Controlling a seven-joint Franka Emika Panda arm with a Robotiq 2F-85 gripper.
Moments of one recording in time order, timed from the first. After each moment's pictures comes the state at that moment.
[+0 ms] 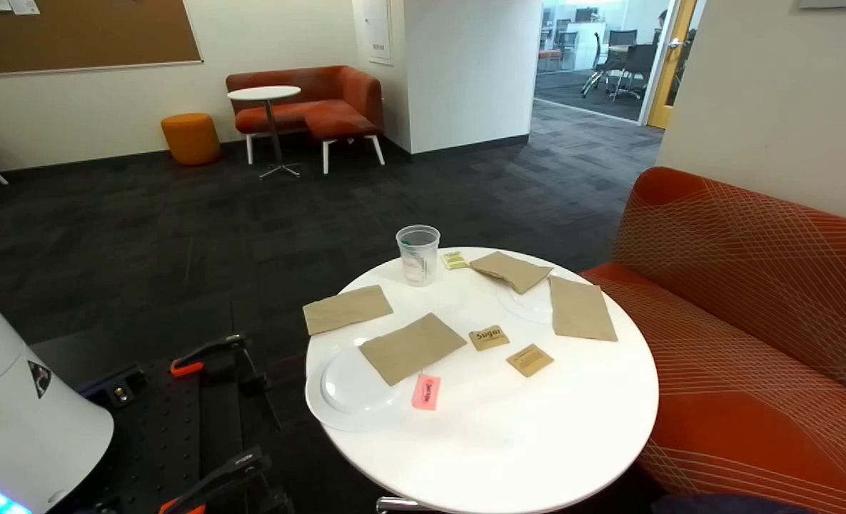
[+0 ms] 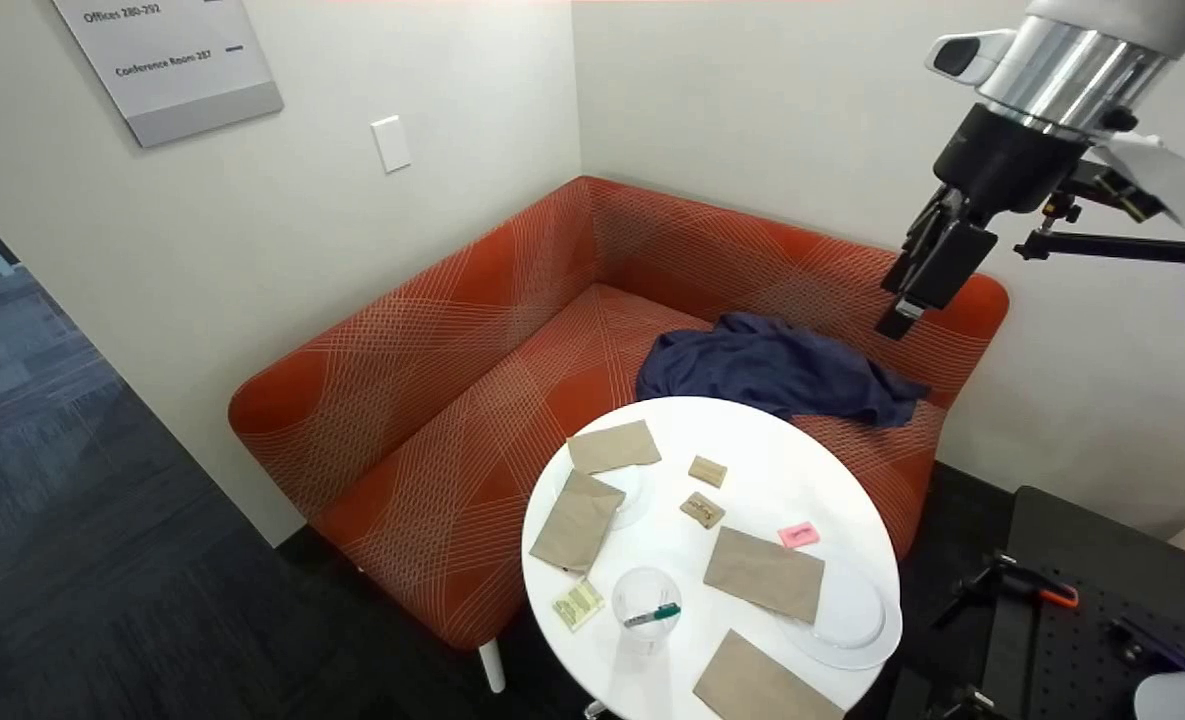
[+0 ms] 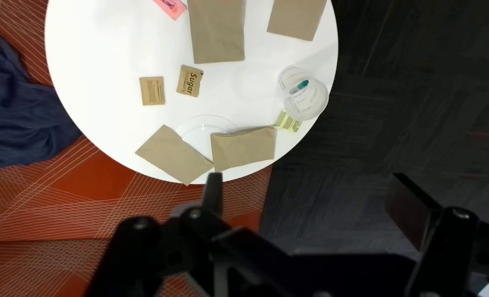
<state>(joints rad) 0.09 -0.51 -0.08 -2.26 0.16 1.99 -0.17</state>
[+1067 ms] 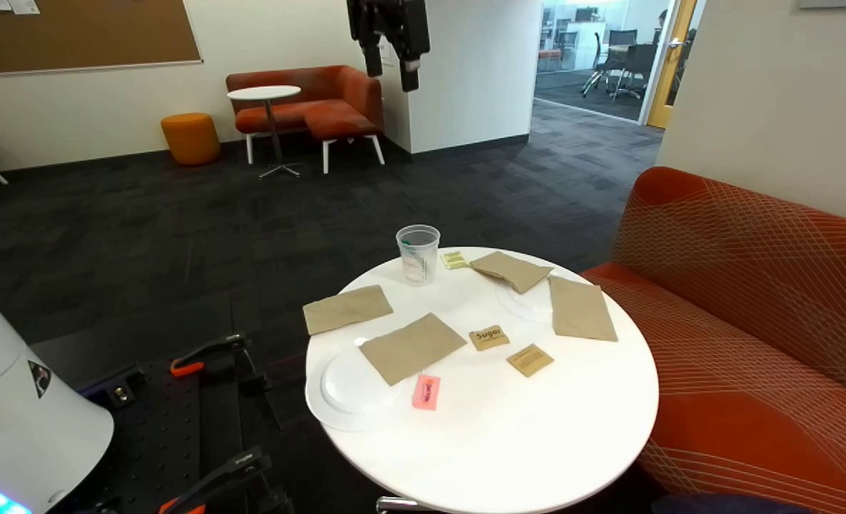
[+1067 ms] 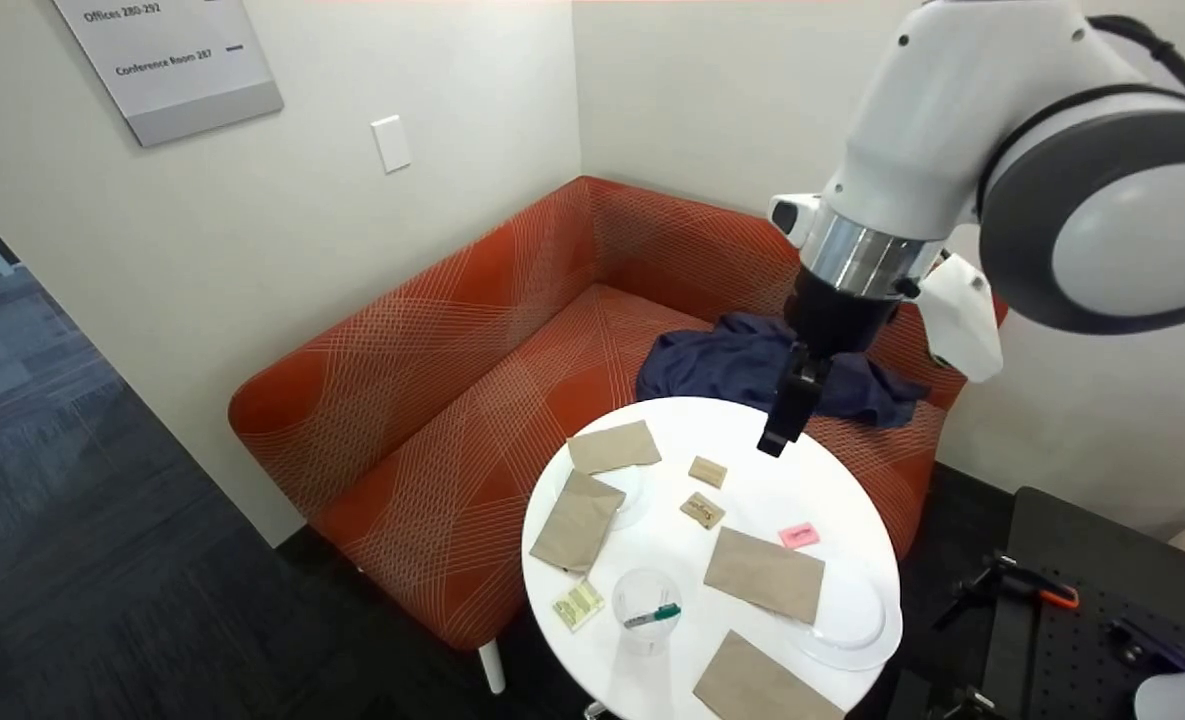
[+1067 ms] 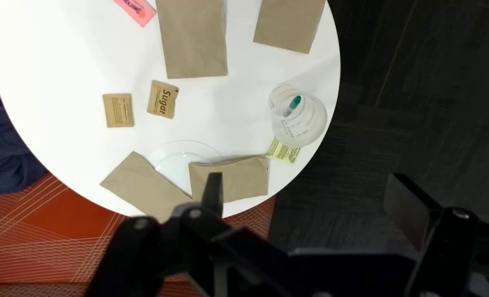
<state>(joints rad) 0.09 -0.22 0.09 -2.22 0.14 2.15 -0.03</state>
